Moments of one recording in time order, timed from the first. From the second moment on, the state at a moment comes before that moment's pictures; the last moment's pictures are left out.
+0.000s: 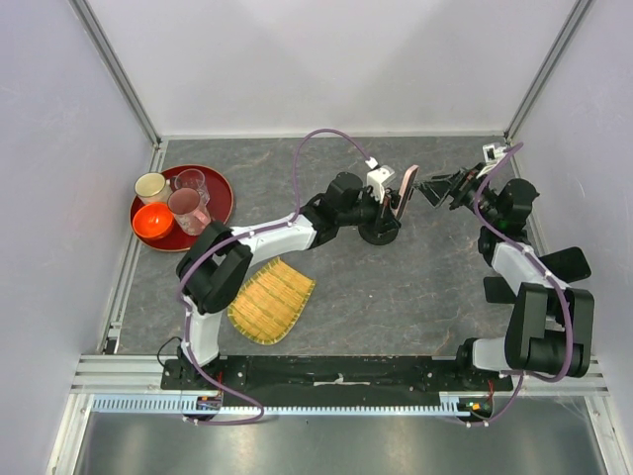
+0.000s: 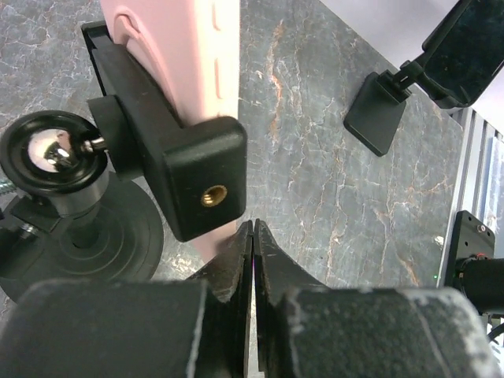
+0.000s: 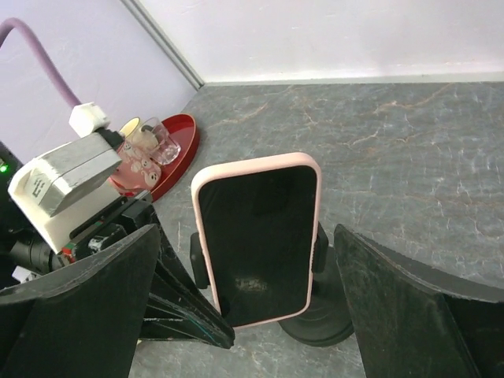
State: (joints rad) left arm -0.82 1.97 1.39 0.23 0.39 -0.27; right arm -0.16 1.36 0.71 0.70 -0.87 0.57
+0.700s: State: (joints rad) left arm -0.77 2.02 1.40 0.26 0.41 -0.27; right arm -0.09 1.55 0.81 0.78 -0.96 0.46
